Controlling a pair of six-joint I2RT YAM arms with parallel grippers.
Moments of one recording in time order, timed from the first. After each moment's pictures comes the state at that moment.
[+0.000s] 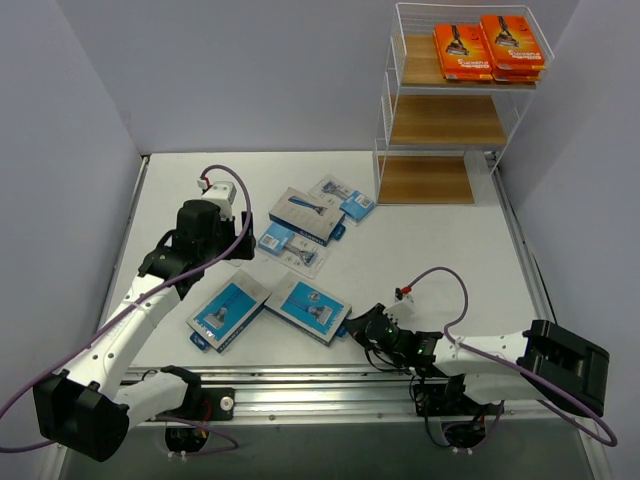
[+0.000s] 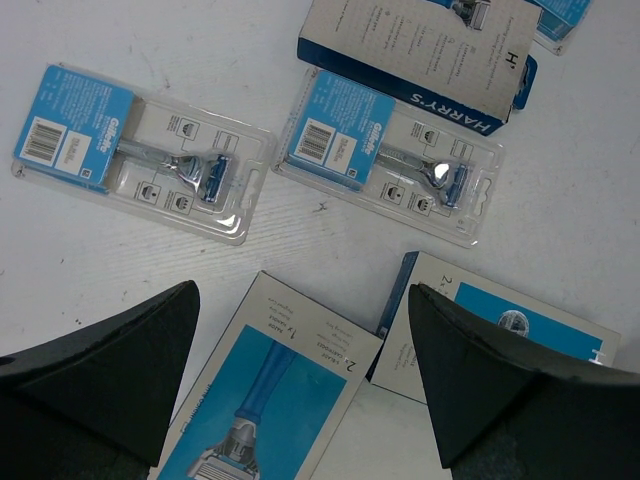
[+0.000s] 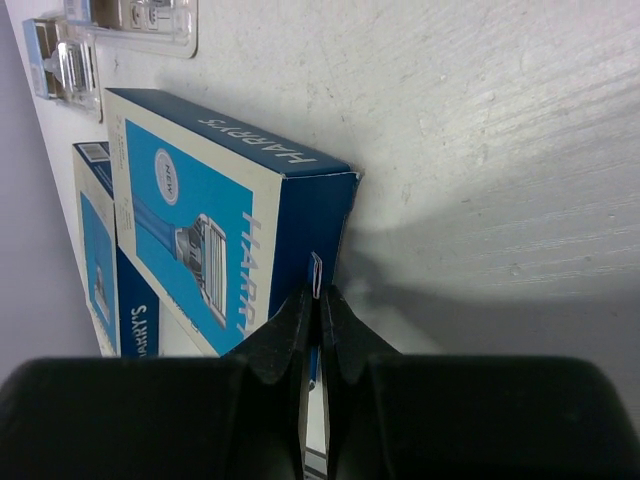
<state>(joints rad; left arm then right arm) -0.38 1.11 0.99 -0.47 -0.09 -0.21 1.10 1.17 0.18 0.29 0.47 1.50</state>
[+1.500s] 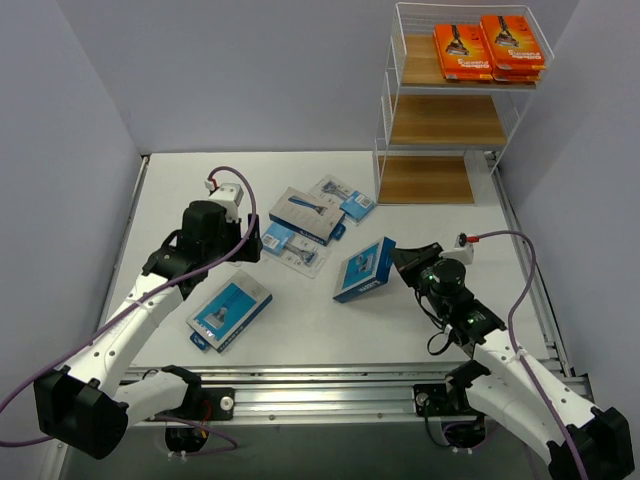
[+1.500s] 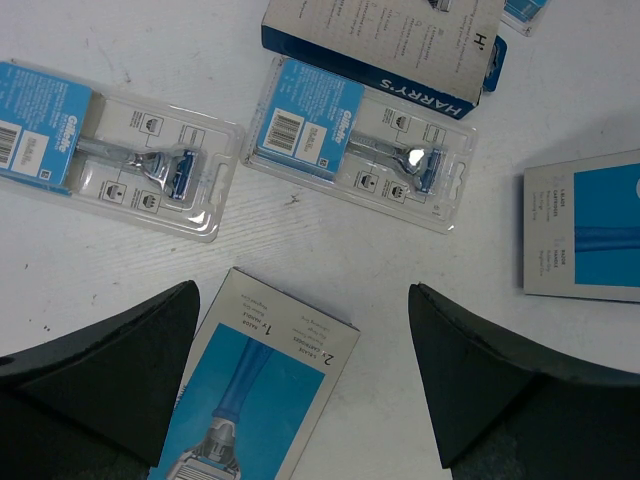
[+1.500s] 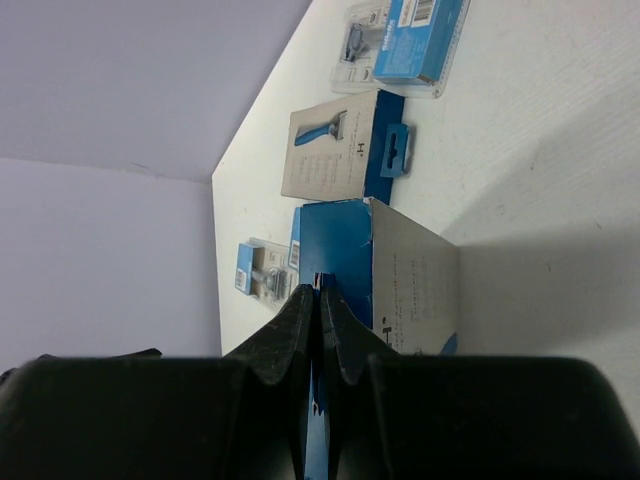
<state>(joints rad) -0.41 1.13 0.99 -0.47 -0.06 -0.23 0.49 0.76 0.40 0.07 0.22 1.18</state>
